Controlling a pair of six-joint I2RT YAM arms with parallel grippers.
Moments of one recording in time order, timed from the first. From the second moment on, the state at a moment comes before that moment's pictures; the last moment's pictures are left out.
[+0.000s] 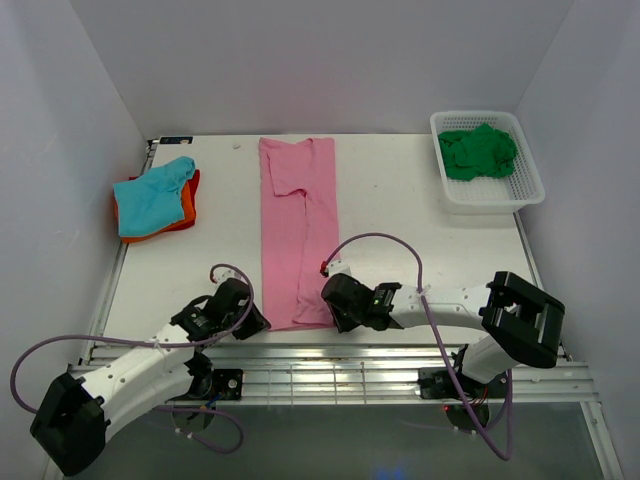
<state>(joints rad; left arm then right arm) -0.67 0.78 0.28 -0.45 -0.04 -1.05 1.18 1.50 0.75 -0.26 0.22 0.56</state>
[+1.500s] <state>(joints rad) -1.17 1.02 0.62 -0.56 -0.49 -1.18 1.28 1.30 0.80 -0.48 0.36 0.62</state>
